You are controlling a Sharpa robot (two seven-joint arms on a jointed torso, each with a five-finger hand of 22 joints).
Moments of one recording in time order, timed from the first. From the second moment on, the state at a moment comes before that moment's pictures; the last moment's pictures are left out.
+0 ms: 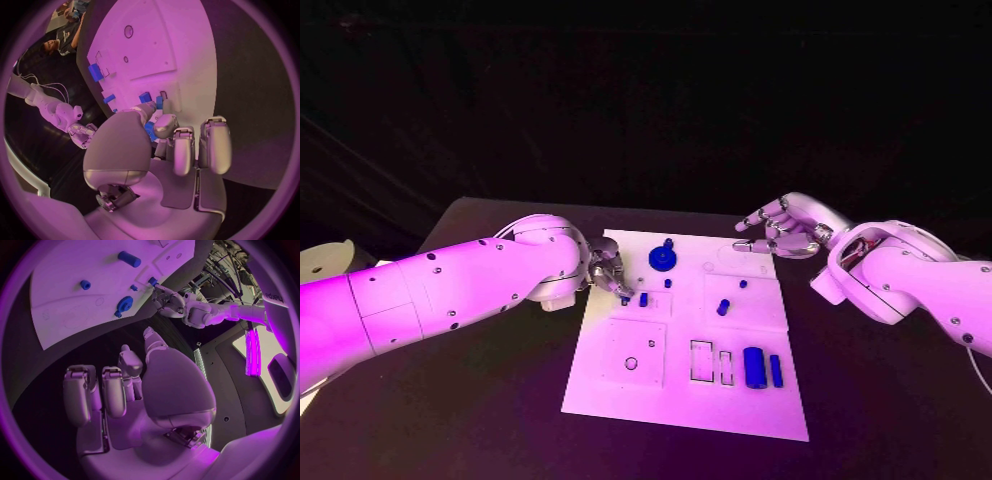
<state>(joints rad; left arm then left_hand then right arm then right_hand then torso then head) 1.27 -0.68 -0.02 1.42 -1.16 0.16 -0.54 1.29 -0.12 0.47 0.18 0.19 0.92 0.04 0.63 0.58 1.36 -0.04 1.15 1.03 1.46 -0.09 1.57 1.31 0.05 1.46 0.02 1.46 1.31 1.22 -0.92 0.02 1.52 -1.07 -0.33 0.04 1.32 -0.12 0.02 0.20 0.21 1.03 0.13 0.07 0.07 1.37 0.05 1.00 1.22 1.47 -0.03 1.52 1.31 0.04 1.47 0.08 1.50 1.31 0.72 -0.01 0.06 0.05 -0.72</state>
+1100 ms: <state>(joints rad) 1.27 -0.68 -0.02 1.41 -1.17 0.24 -0.55 1.29 -0.13 0.48 0.18 0.19 0.92 0.05 0.63 0.58 1.36 -0.04 1.16 1.05 1.46 -0.09 1.57 1.31 0.05 1.46 0.02 1.46 1.31 1.22 -0.92 0.02 1.52 -1.07 -0.32 0.04 1.32 -0.12 0.02 0.20 0.21 1.03 0.13 0.07 0.07 1.37 0.05 1.00 1.22 1.47 -0.03 1.52 1.31 0.04 1.47 0.08 1.50 1.31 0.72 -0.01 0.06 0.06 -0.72</state>
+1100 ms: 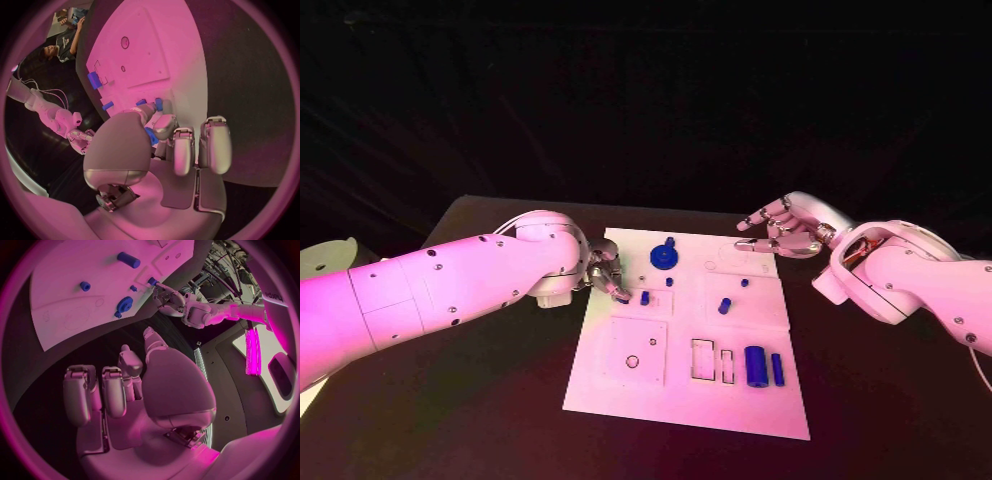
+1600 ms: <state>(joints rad) 1.27 -0.65 -0.02 1.38 -1.16 0.26 -0.59 1.24 -0.13 0.54 0.15 0.13 0.92 0.05 0.63 0.58 1.37 -0.04 1.17 1.04 1.46 -0.09 1.57 1.31 0.05 1.46 0.02 1.46 1.31 1.22 -0.92 0.02 1.52 -1.07 -0.32 0.04 1.32 -0.12 0.02 0.20 0.21 1.03 0.13 0.07 0.07 1.37 0.05 1.00 1.22 1.47 -0.03 1.52 1.31 0.04 1.47 0.08 1.50 1.31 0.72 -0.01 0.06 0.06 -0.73</state>
